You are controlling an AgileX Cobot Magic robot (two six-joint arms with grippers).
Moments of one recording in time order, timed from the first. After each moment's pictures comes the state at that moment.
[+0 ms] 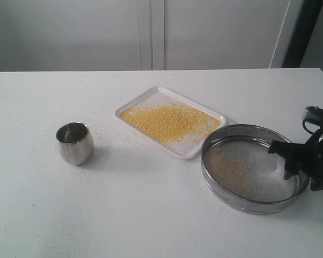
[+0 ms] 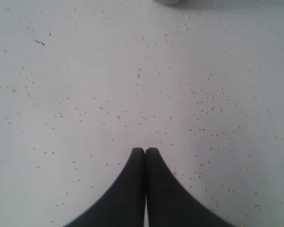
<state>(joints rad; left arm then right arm) -0.23 0.57 -0.45 -0.10 0.86 0.00 0.01 1.71 -0.81 0.01 0.44 0.43</state>
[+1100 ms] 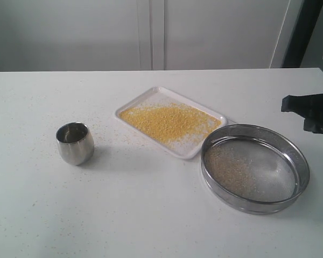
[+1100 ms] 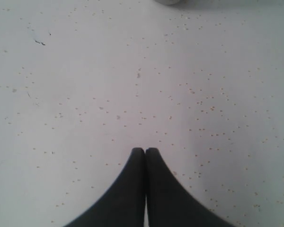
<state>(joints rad) -0.23 0.57 -0.45 -0.10 0.86 0.00 0.06 1.28 -0.81 0.02 0.51 0.23</state>
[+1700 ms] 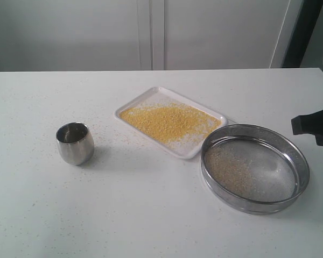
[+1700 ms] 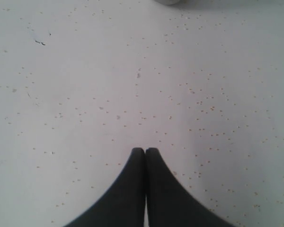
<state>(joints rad) -0.23 0.57 -0.45 -0.10 0.86 0.00 0.11 1.11 -0.81 0.03 0.74 0.05</state>
